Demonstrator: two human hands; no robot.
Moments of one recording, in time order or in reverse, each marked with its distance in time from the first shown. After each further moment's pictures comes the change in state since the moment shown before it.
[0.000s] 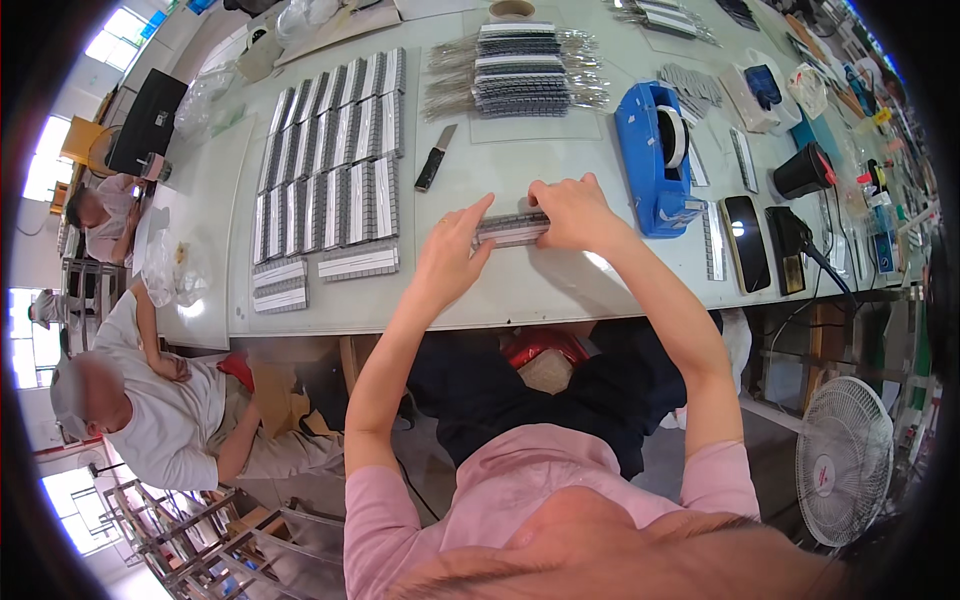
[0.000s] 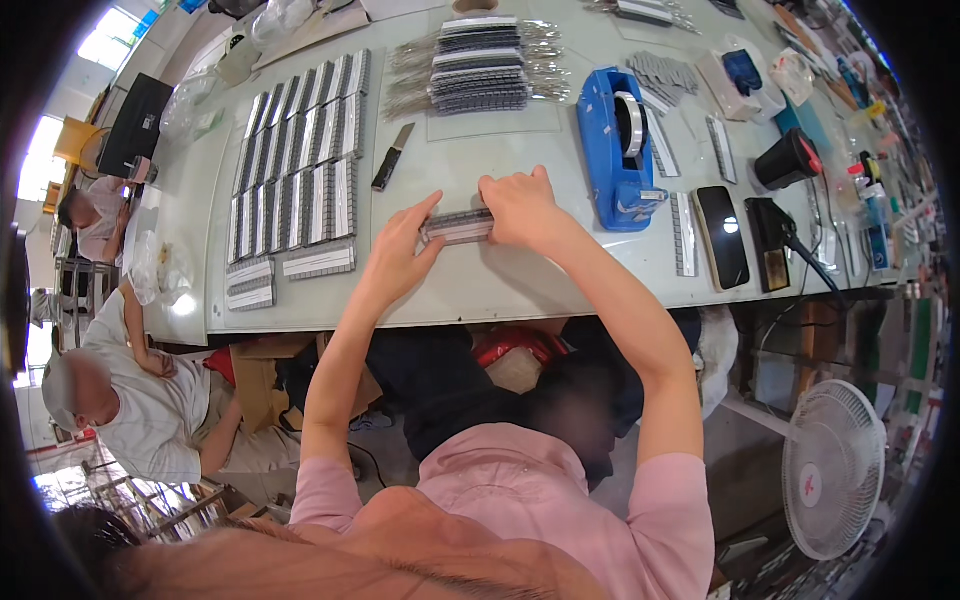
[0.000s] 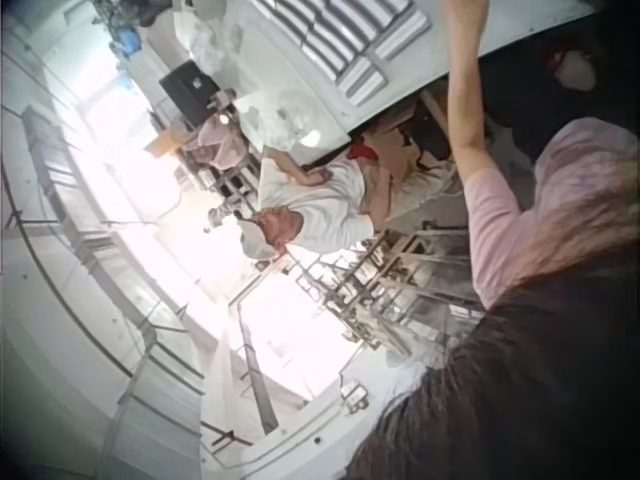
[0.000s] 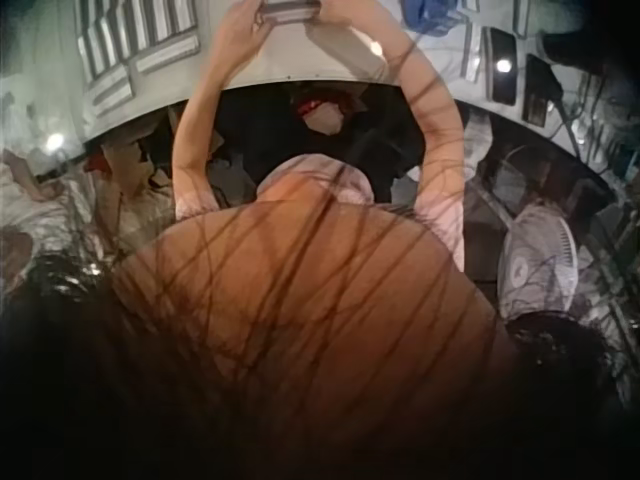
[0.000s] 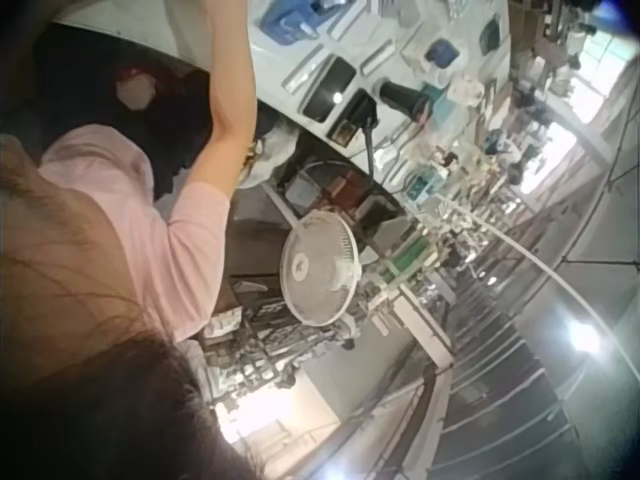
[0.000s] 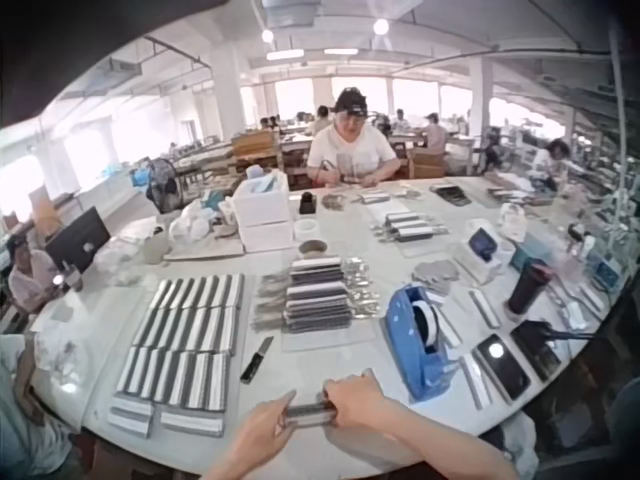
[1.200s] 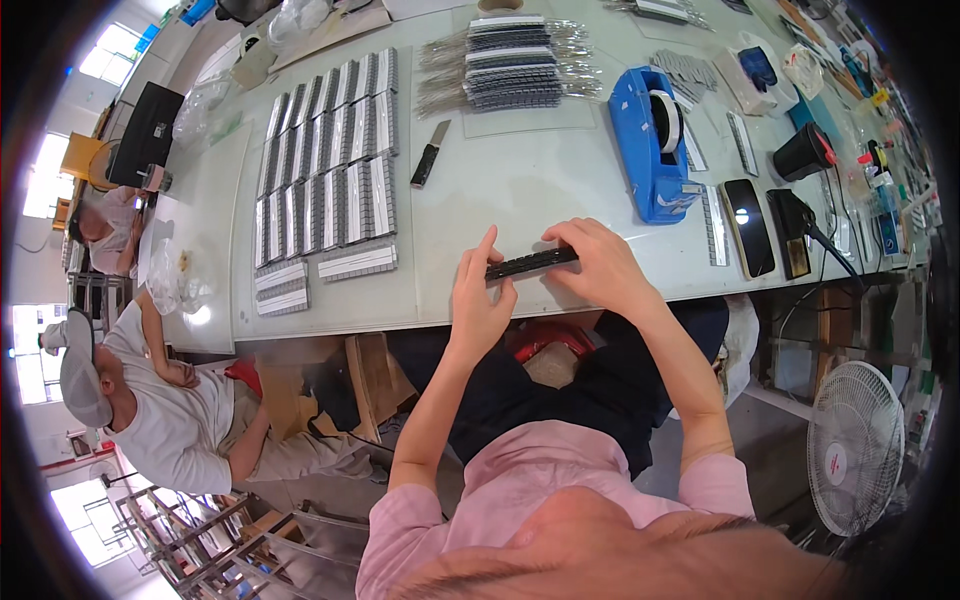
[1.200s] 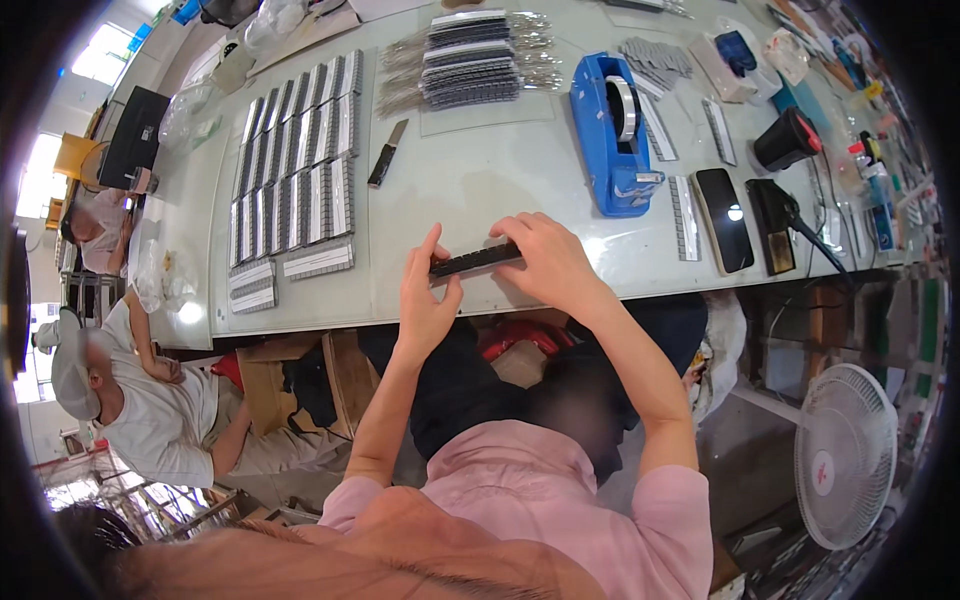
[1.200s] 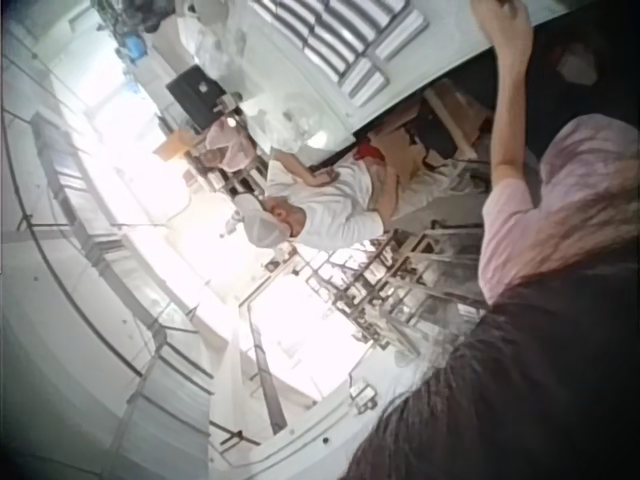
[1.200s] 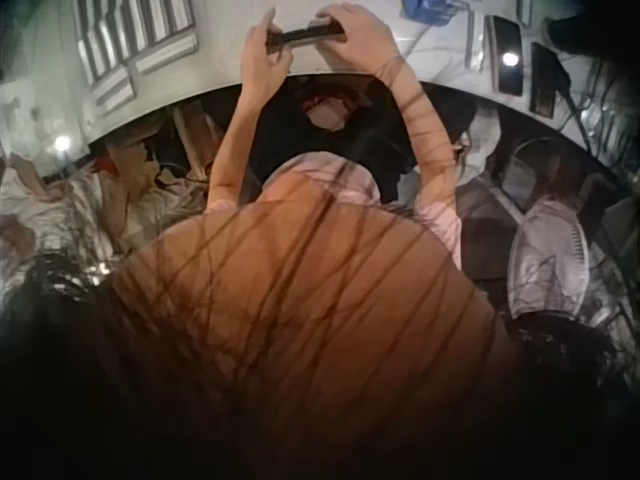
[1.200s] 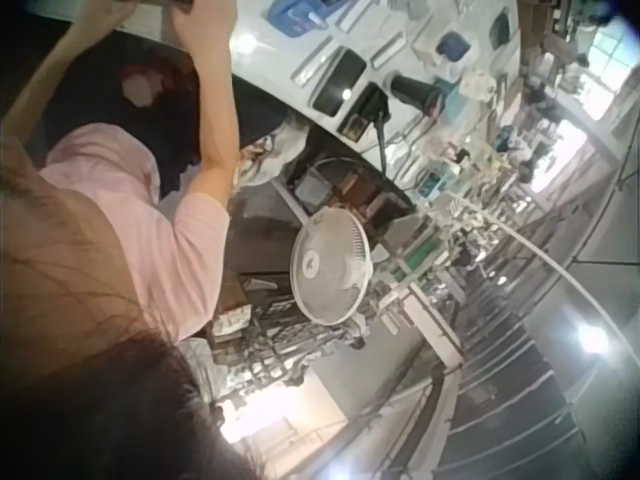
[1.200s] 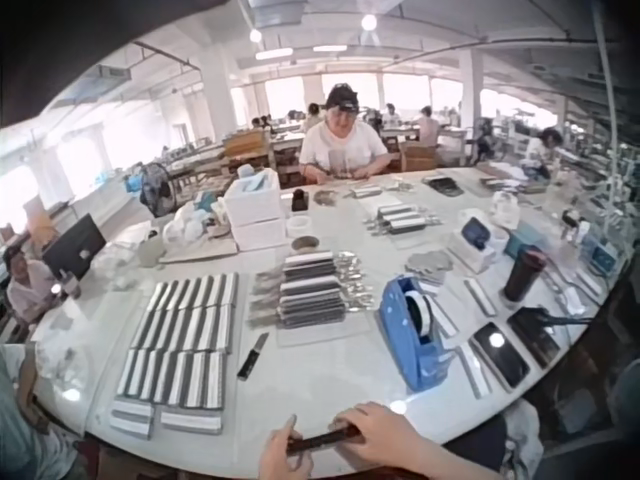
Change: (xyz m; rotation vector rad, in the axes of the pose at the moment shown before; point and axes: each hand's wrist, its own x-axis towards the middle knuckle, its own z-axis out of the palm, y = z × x) left_hand -0.056 0.040 0.044 -0.275 0.220 -0.143; right_hand -0.083 -0.004 0.039 0.438 0.474 -0.167
